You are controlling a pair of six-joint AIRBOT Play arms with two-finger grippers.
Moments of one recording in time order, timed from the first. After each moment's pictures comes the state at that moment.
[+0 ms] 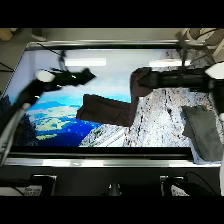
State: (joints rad) left arm -0.21 -1.51 1.43 0.61 -0.72 -1.37; right arm 0.05 -1.29 1.36 -0.54 1.16 1.01
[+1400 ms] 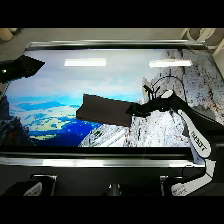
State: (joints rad) left arm 0.05 -1.04 1.35 0.86 -0.96 -1.38; right arm 0.09 -1.73 1.18 -0.66 1.06 1.13
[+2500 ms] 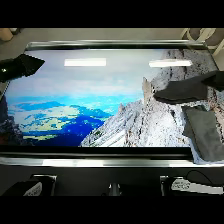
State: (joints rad) left arm 0.05 -1.04 1.35 0.84 -0.94 -1.36; right arm -0.66 -1.48 1.65 -0.75 1.45 1.08
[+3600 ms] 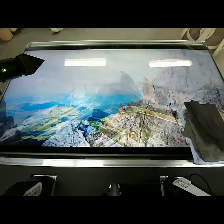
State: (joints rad) left arm 0.05 -1.04 1.35 0.84 -0.93 -1.31; right arm -1.03 -1.27 1.38 -1.37 1.78 1.08
